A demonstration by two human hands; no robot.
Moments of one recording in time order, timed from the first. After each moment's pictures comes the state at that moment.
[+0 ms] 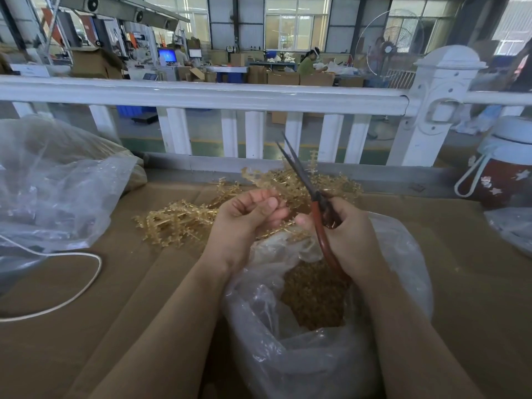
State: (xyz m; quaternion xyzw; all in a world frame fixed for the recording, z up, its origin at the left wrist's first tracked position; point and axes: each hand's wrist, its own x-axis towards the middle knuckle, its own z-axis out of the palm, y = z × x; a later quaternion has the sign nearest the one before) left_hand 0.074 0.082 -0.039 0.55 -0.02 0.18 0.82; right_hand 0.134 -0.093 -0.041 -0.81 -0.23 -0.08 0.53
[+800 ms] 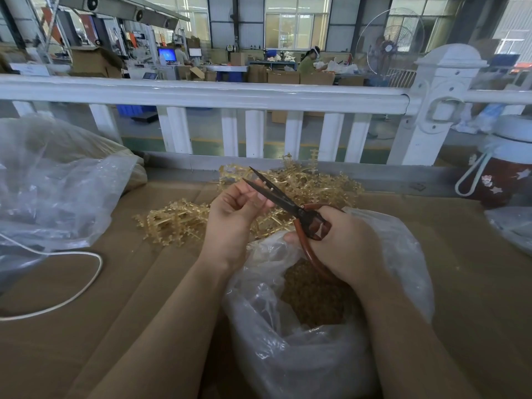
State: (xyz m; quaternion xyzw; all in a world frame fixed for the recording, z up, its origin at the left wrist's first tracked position) left_hand 0.078 0.082 -0.040 0.54 -0.04 0.28 0.79; right_hand 0.135 -0.093 -0.047 -0.90 -0.27 -0.14 0.32
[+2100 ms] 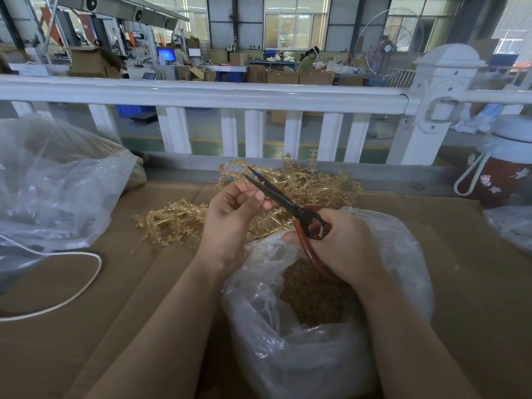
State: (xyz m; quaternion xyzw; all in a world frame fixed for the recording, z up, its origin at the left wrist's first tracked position) left_hand 0.073 0.086 -0.037 0.56 -0.07 0.27 0.78; right_hand 0.133 -0.094 -0.045 -0.88 -0.27 -0.11 0.38
